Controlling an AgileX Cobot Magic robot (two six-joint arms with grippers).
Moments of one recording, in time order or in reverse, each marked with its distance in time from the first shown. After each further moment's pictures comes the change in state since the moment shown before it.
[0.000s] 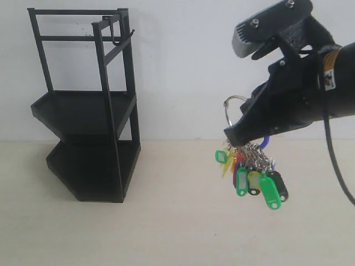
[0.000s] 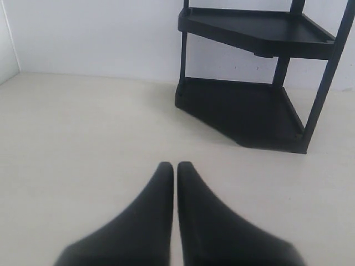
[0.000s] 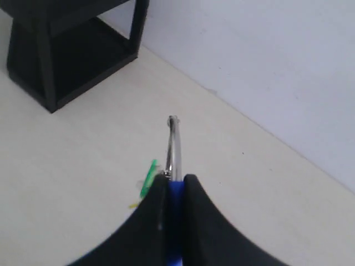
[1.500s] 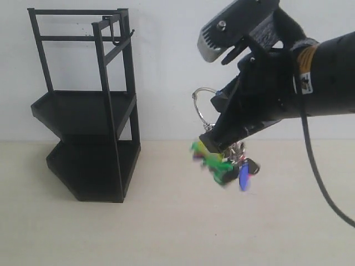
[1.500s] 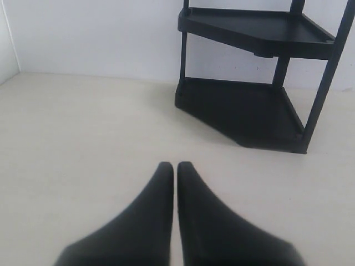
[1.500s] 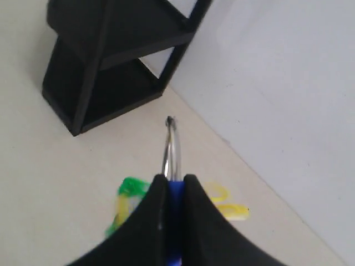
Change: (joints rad) left arm 0.000 0.000 0.000 0.000 0.000 0.000; right arm 0.070 0.006 -0.003 -0.121 -0.094 0.014
